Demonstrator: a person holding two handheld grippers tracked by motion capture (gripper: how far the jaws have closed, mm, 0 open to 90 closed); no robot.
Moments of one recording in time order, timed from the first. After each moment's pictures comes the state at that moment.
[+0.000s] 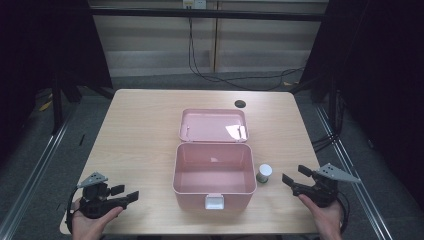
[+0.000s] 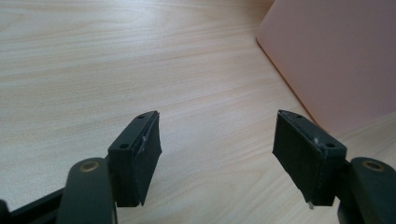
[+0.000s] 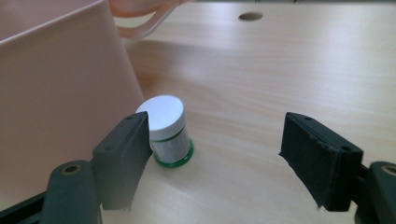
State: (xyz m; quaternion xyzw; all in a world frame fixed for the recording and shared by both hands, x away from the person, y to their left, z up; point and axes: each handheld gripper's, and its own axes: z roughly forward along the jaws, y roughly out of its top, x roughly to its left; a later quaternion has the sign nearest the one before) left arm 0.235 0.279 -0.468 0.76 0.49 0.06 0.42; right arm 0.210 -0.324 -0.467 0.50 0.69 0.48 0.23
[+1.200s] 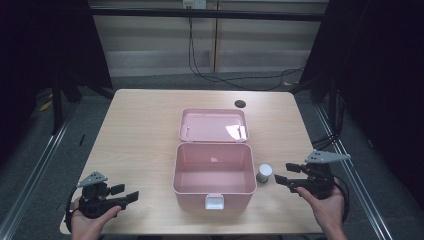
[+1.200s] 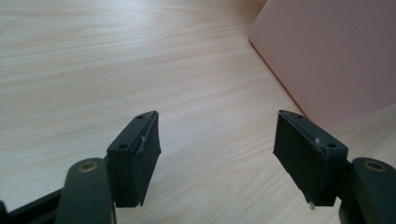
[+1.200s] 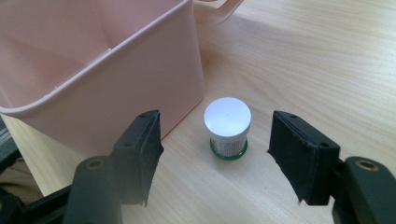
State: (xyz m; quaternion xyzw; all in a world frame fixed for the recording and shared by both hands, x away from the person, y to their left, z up) left arm 0.235 0.280 -0.465 0.76 0.48 0.06 0.42; right arm 0.227 -0.299 -0.414 0.44 0.78 0.42 0.13
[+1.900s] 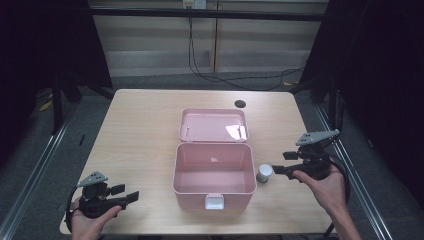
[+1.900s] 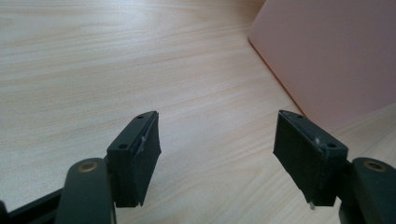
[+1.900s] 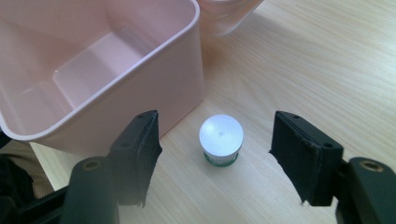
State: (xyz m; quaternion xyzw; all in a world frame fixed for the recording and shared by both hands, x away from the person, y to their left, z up) left arm 0.236 0.280 -0.466 0.77 0.48 0.05 0.42; right arm 0.262 -0.287 -0.377 0.41 0.84 0.36 0.10
